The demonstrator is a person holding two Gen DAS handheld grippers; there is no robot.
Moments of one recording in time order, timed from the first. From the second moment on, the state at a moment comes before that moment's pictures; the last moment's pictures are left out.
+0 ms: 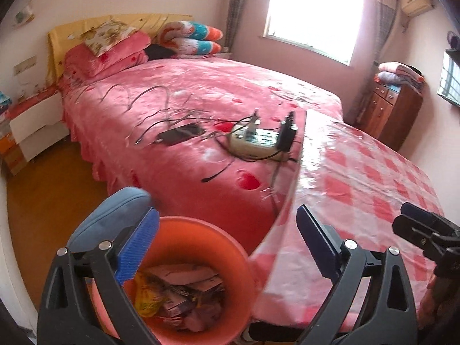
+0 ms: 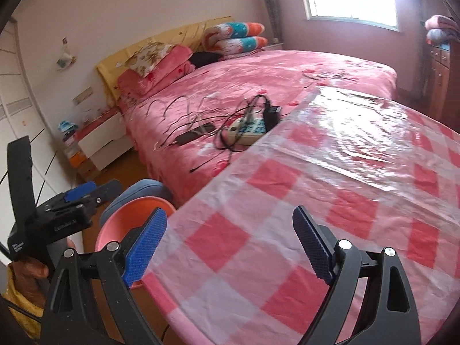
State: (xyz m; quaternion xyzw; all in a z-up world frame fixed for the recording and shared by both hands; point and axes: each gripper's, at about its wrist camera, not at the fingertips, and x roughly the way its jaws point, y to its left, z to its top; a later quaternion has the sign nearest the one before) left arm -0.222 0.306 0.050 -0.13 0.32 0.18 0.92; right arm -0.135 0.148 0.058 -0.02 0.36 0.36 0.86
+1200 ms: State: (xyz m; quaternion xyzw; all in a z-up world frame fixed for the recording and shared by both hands) left arm -0.113 0.120 0.075 -0.06 0.33 0.02 0.94; right arm -0.097 -0.062 0.061 0.05 0.30 0.16 0.94
